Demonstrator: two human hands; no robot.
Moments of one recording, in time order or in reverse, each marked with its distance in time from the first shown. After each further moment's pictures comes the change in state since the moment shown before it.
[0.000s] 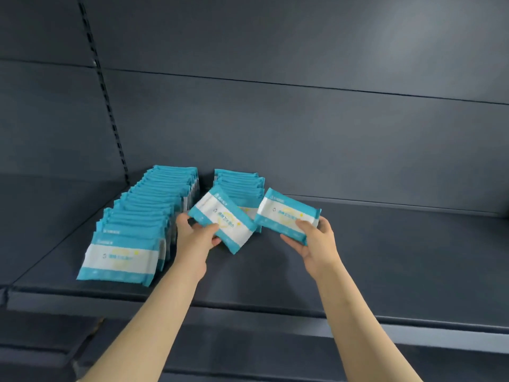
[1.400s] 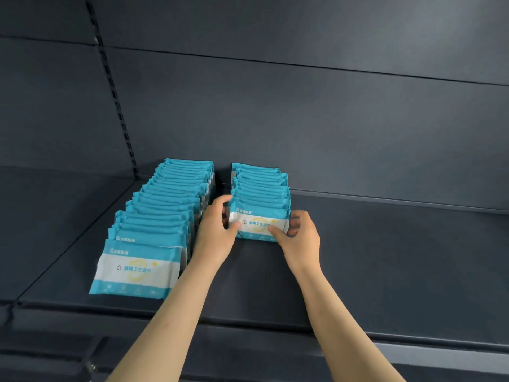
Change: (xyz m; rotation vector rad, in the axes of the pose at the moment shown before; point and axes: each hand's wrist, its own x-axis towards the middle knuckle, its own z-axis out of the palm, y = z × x) left_hand 0.062 -0.013 -0.019 0.728 -0.172 0.424; right_hand 0.026 0.063 0.063 -0.812 0.058 -0.355
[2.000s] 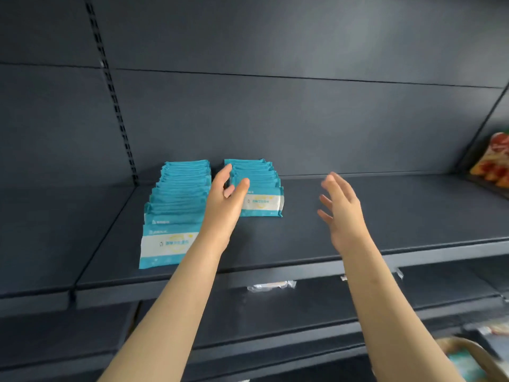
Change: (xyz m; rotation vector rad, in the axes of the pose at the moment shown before) left_hand -0.066 0.067 -0.082 -0.588 -0.176 -0.008; right_hand -0.108 -0.084 -0.075 0.479 0.249 0.165
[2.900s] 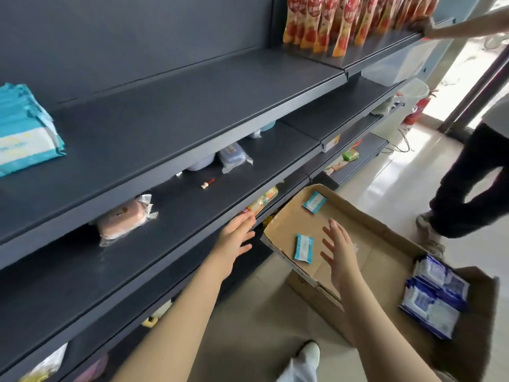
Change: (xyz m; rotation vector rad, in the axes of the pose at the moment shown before) left_hand -0.233 -0.162 0.250 0.070 -0.816 -0.678; right_hand -0.185 0.172 -0.370 0.036 0.695 0.441
